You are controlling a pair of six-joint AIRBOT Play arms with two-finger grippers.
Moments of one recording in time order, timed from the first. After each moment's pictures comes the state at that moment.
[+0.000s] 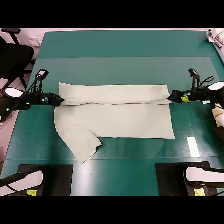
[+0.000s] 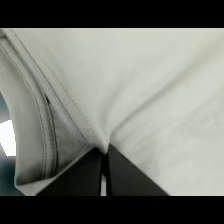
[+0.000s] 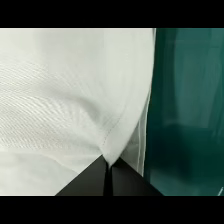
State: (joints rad) left arm 0.17 -1.26 0.84 0.78 -0.79 -0.60; right arm -0.30 -1.41 0.96 -0.86 0.93 1.03
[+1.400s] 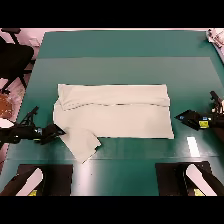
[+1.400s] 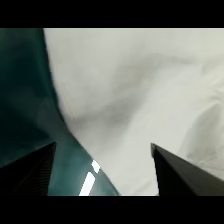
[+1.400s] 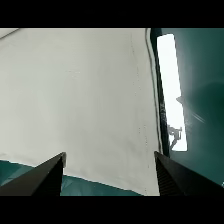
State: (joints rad) left arm 0.38 -0.90 0.41 0.93 -1.23 -1.25; right arm -0.63 -0.90 0.58 -0.86 1.33 1.10
